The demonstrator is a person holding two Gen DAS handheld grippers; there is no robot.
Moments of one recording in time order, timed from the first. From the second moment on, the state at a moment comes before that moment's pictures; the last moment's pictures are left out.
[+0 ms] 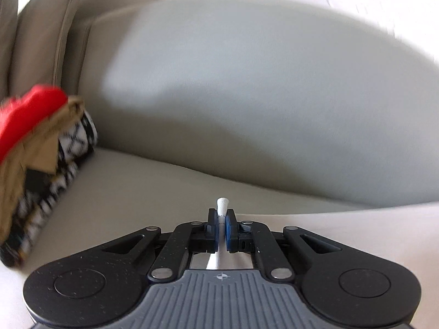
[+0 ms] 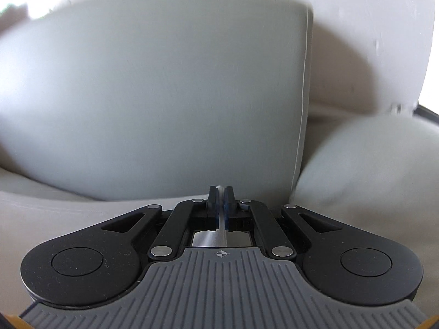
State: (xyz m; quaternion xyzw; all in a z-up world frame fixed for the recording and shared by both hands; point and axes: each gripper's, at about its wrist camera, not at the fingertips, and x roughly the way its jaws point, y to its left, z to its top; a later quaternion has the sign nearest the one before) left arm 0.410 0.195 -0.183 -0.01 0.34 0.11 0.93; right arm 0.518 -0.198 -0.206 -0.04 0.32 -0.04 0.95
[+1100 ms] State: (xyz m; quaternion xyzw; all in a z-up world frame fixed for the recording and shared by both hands) left arm 0.237 0.124 -0.165 -0.04 0.47 0.03 0.88; right arm 0.305 -0.242 -0.195 0.18 0.50 0.06 0.84
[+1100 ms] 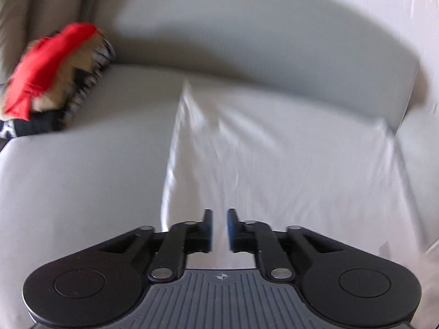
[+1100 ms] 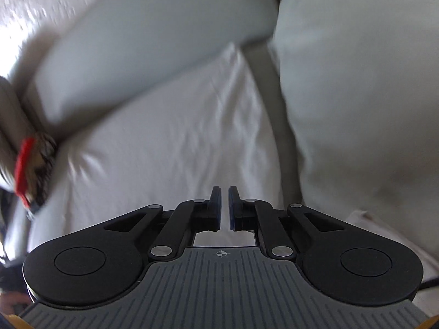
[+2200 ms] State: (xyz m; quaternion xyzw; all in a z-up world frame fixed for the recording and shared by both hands) left arm 0.024 0.063 -0.071 -0.07 0.47 -0.02 0.88; right arm 0.031 -0.230 -0.105 0.16 0.47 0.11 0.86
